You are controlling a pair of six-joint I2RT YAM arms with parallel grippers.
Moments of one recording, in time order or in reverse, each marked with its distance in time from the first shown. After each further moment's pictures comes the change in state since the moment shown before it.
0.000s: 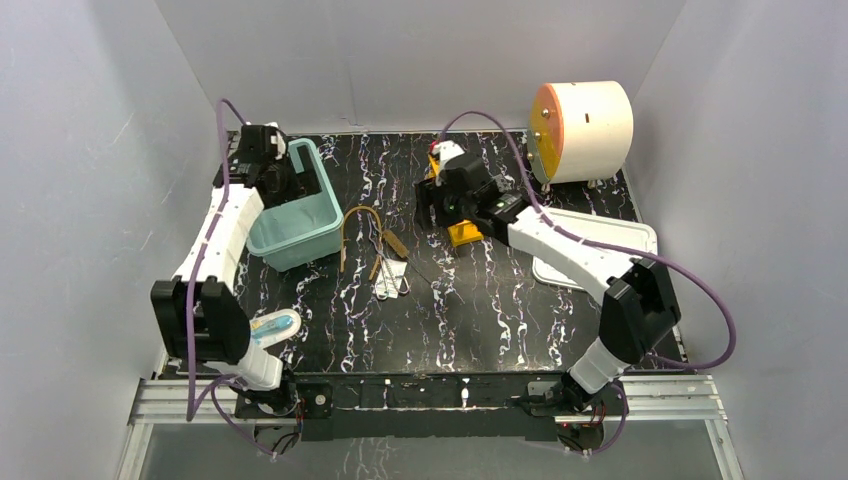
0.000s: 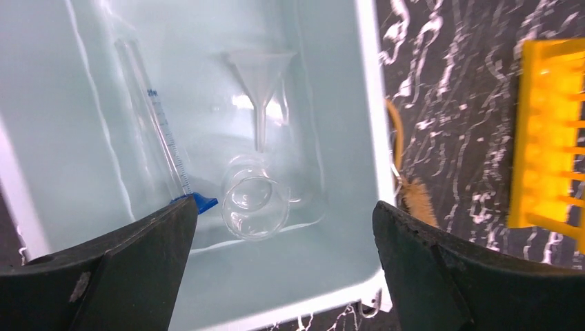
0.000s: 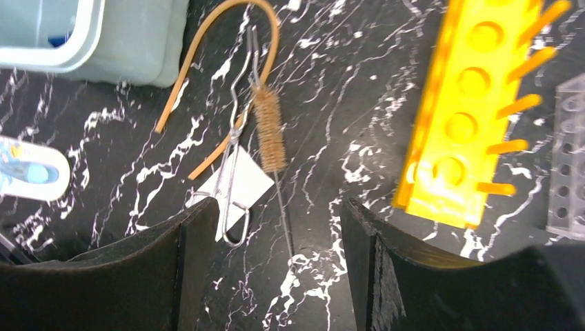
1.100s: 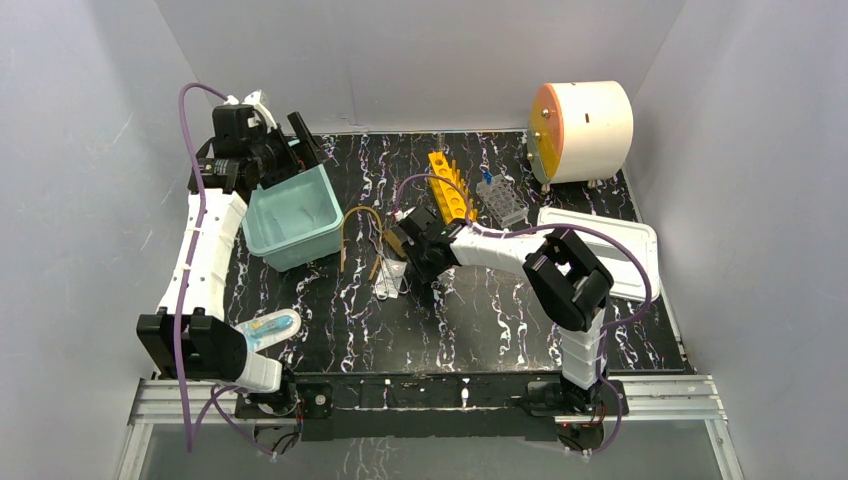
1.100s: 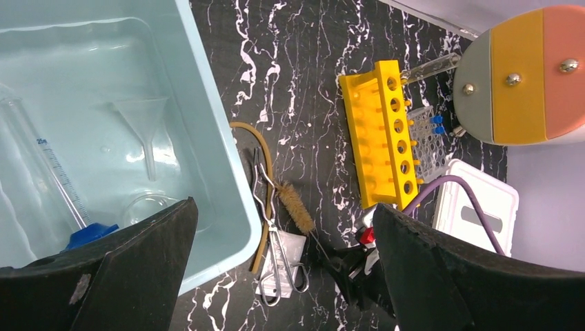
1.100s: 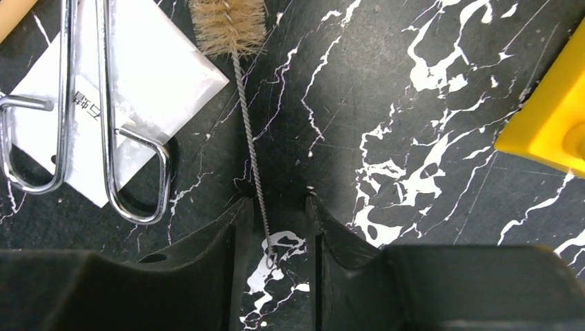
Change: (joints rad) left arm 0.010 -0.133 0.154 -0.005 0.266 -0.125; right arm 0.180 0.351 -0.014 -0.145 0.131 -0.071
